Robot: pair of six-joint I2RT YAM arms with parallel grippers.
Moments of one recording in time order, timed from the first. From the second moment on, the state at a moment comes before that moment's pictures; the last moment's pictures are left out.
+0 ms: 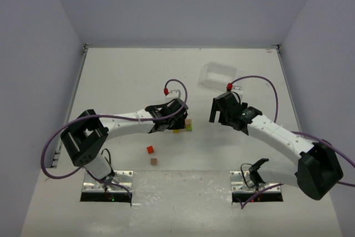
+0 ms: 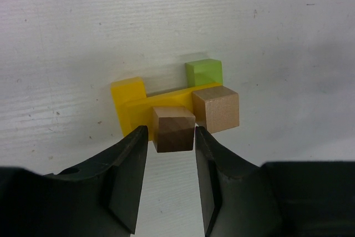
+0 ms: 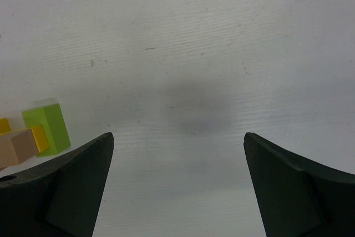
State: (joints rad) left arm -0.90 1.59 0.93 -0.29 -0.30 -0.86; right arm 0.58 1.20 0.68 -0.47 0.39 0.65
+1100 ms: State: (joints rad) left arm -0.90 1.38 0.70 -0.23 -0.23 -0.79; right arm 0.58 1.36 0.71 -0.33 0.08 0.44
